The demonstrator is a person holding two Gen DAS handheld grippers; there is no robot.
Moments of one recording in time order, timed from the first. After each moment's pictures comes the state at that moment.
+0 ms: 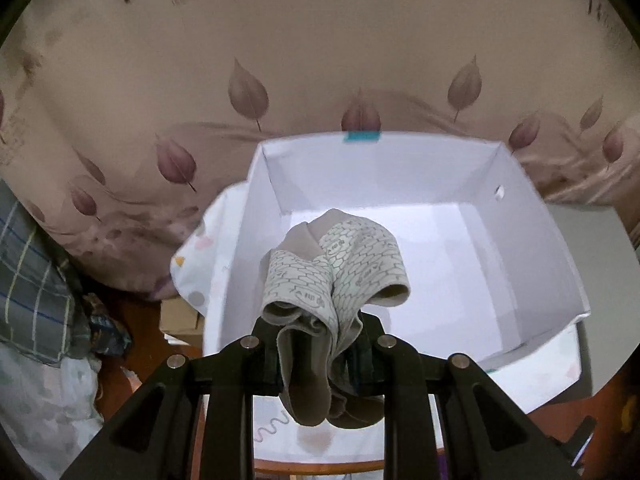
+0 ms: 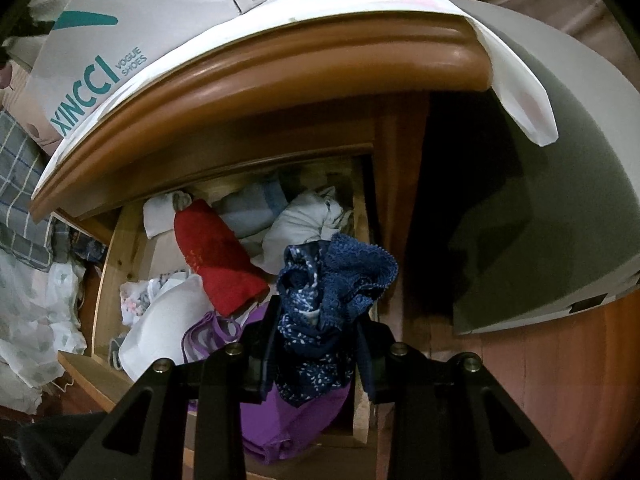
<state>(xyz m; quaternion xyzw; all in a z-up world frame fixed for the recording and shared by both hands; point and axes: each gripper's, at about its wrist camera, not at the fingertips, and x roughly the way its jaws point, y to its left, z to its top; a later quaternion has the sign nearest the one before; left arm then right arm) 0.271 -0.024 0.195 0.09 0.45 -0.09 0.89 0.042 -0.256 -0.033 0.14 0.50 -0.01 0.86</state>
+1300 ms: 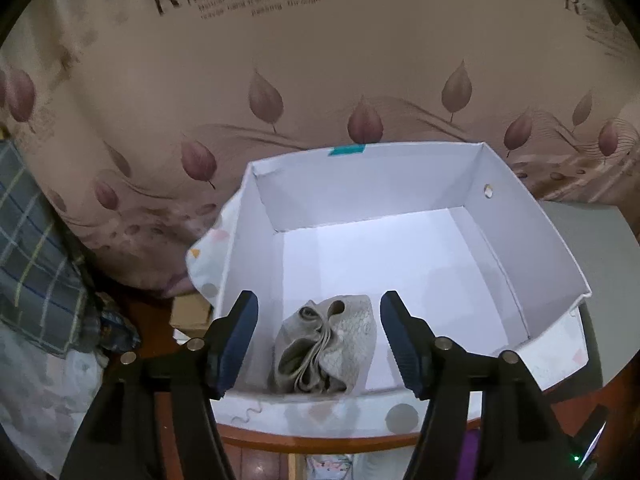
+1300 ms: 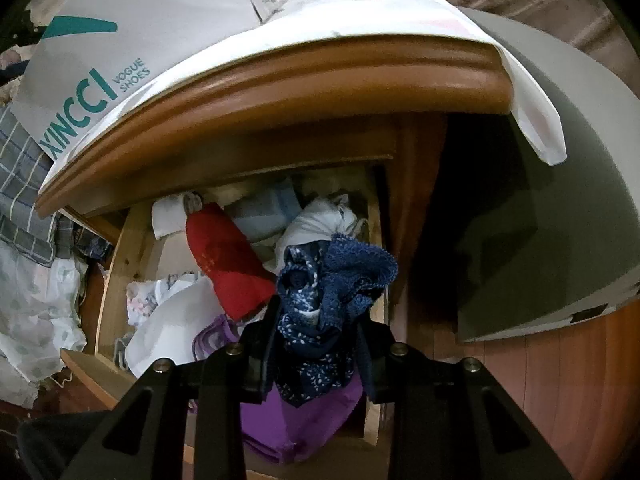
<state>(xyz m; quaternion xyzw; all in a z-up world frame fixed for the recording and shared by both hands) 0.208 -0.017 0.204 0.10 0.39 -0.07 0.91 0.044 -0.247 -0.025 0.12 0.49 0.00 0.86</state>
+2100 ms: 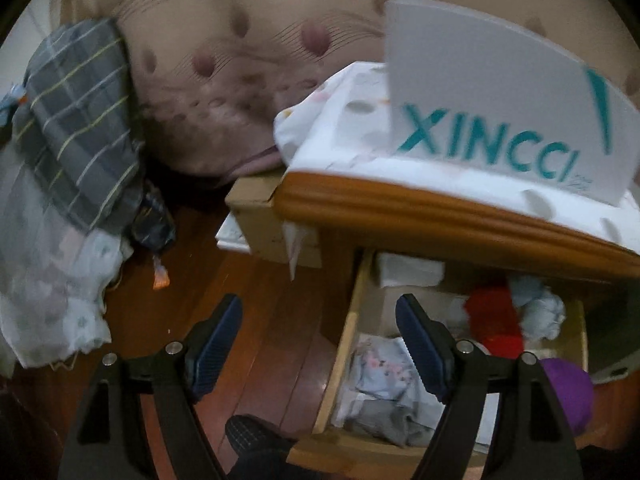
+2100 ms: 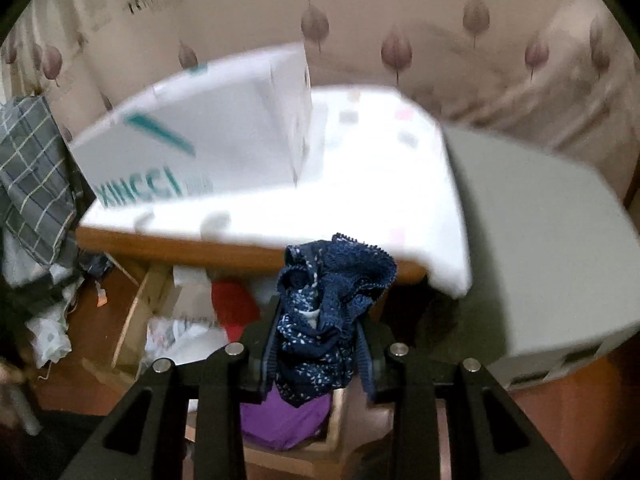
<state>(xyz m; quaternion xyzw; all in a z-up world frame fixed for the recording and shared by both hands) 0.078 0.087 0.046 0.02 0.42 0.07 0.91 0.019 -0.256 0.106 0.05 0.39 -0.01 0.92</state>
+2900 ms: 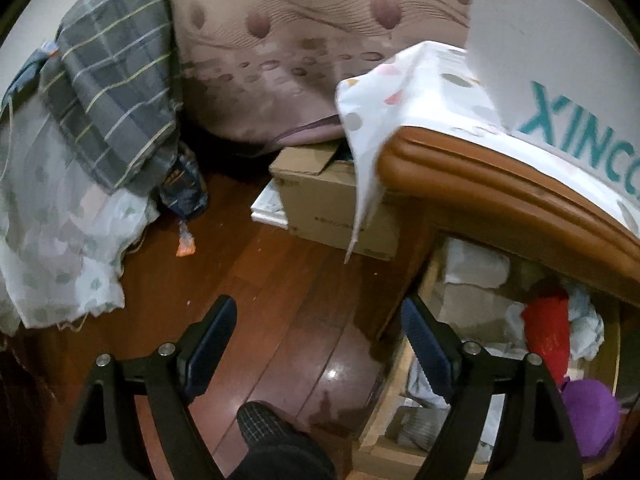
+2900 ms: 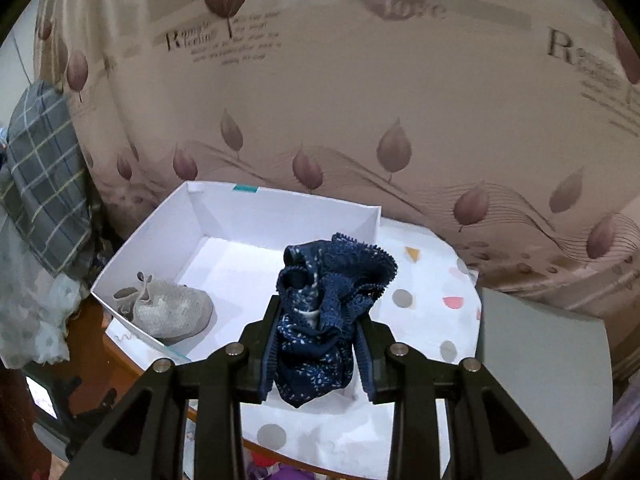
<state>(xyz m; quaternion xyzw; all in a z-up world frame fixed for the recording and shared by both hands) 0.092 0.142 0.018 -0.02 0.44 0.14 0.89 0.181 -0.195 0.244 -0.04 0.36 0.04 0.93</state>
